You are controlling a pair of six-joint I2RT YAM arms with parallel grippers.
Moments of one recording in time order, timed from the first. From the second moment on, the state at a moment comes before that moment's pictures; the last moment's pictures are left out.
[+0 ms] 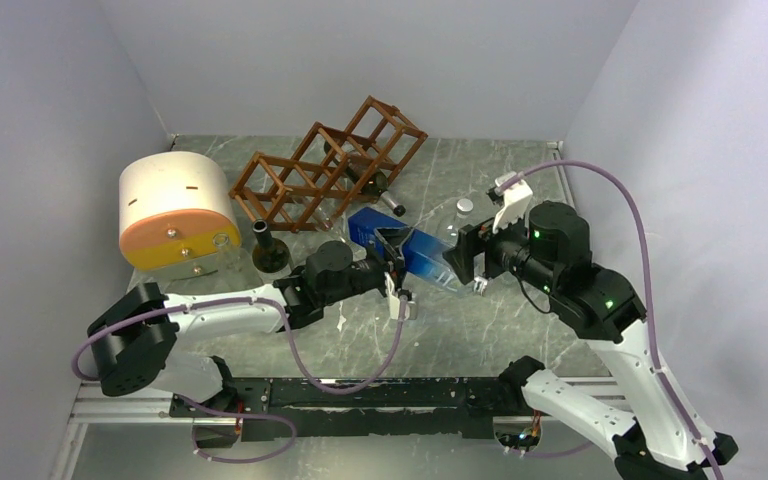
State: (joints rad) left arm -1.06 1.40 0.75 0.57 0.09 1.16; right arm 0.59 0.82 1.24 -0.85 -0.03 0.09
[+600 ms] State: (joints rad) left arm -1.06 1.37 0.77 0.52 0.12 1.36; right arm 0.59 0.86 1.12 -0.84 -0.22 0.09
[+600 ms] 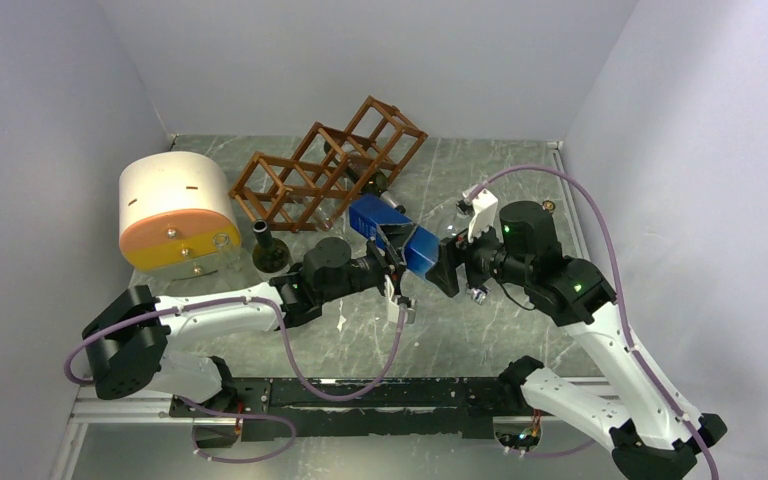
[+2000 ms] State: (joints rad) left arm -1.05 1.07 0.85 0.05 0.02 0.78; right arm 0.59 0.89 0.99 -0.83 -0.11 0.20
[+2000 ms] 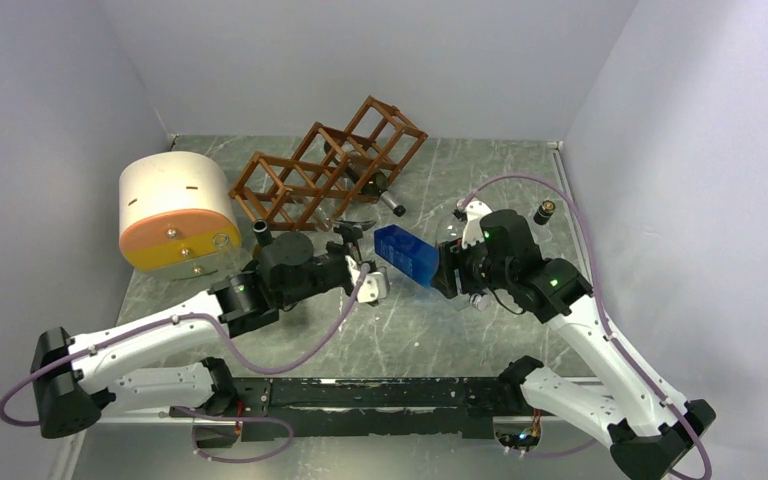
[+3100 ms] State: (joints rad) left arm -1.01 0.85 1.18 -0.48 -0.42 -0.17; right arm 0.61 0.99 0.83 -0.30 -0.27 0.34
